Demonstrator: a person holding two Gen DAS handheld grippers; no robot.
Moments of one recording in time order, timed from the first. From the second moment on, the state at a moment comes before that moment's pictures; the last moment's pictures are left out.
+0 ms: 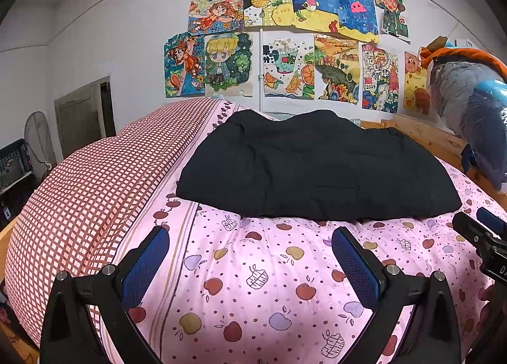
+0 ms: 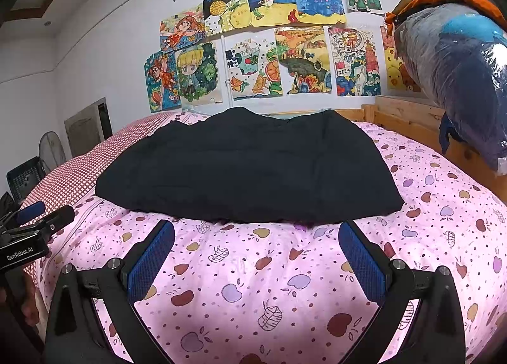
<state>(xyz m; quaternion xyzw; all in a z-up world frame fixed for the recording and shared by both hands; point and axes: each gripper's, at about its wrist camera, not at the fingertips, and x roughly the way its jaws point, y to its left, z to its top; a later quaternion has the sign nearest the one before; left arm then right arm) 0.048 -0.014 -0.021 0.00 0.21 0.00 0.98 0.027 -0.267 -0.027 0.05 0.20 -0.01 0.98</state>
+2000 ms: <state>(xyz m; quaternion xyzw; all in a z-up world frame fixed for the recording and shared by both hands) 0.051 -0.014 -0.022 0.00 0.21 0.00 0.98 0.028 -0.267 -0.027 0.05 0.20 -0.02 0.98</state>
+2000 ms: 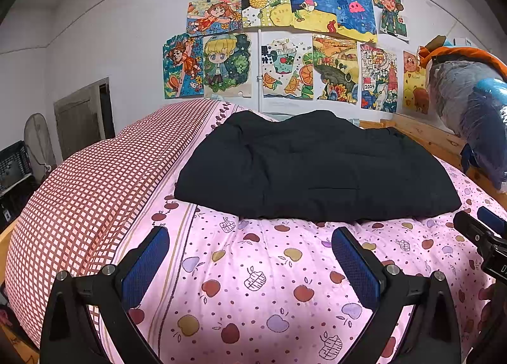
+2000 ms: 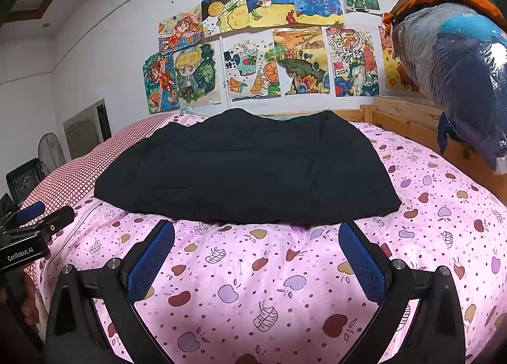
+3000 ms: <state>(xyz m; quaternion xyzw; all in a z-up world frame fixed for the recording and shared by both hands) 0.057 -0.008 -0.028 -0.01 0.22 0.02 0.97 0.029 -0.267 -0.032 0.05 0.20 -0.02 0.98</state>
